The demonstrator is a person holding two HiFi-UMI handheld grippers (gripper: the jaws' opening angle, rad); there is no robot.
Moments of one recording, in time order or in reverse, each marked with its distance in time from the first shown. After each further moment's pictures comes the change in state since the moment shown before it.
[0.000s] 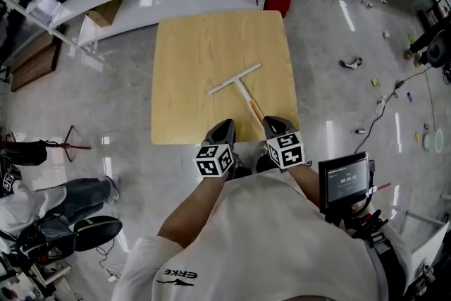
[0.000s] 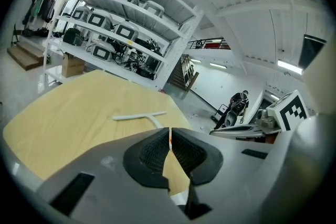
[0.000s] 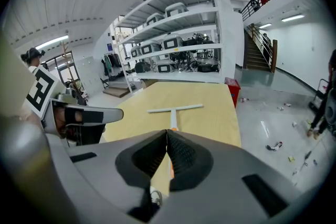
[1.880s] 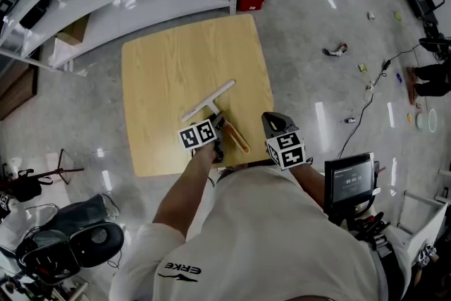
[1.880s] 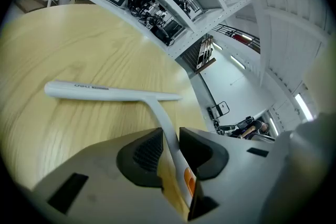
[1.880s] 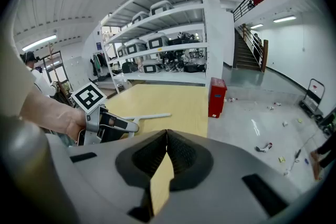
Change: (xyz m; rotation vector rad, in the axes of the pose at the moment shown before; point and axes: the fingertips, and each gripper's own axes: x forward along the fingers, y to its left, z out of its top) left arm 0.174 0.043 -0.016 -0.364 0.324 -0.042; right arm 0.022 -0.118 0.039 0.034 0.017 -0.086
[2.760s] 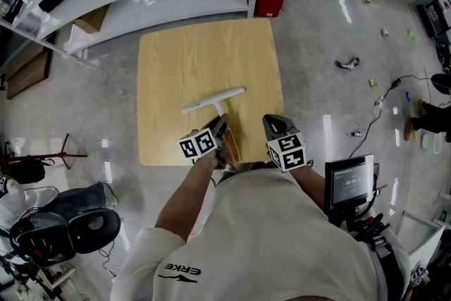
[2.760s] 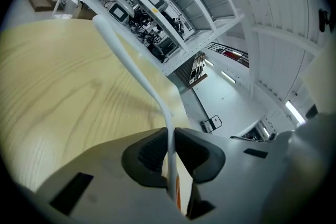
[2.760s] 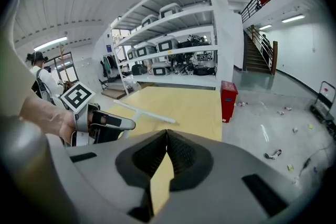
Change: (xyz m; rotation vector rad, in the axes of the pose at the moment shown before) left arm -0.045 -0.024 0.000 -0.004 -0.175 -0.090; right arm -0.004 0.019 0.004 -0.042 -0.030 0.085
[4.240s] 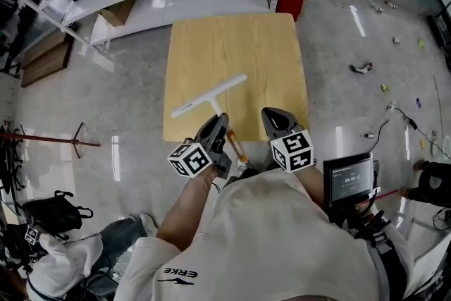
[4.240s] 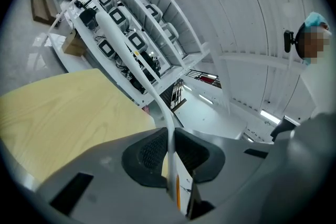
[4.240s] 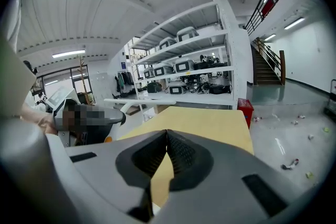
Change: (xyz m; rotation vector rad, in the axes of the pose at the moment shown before) left arm -0.182 -0.083 0.049 0.089 -0.325 -0.183; right arm -0.053 0.123 0.063 -0.044 -0.206 0.127
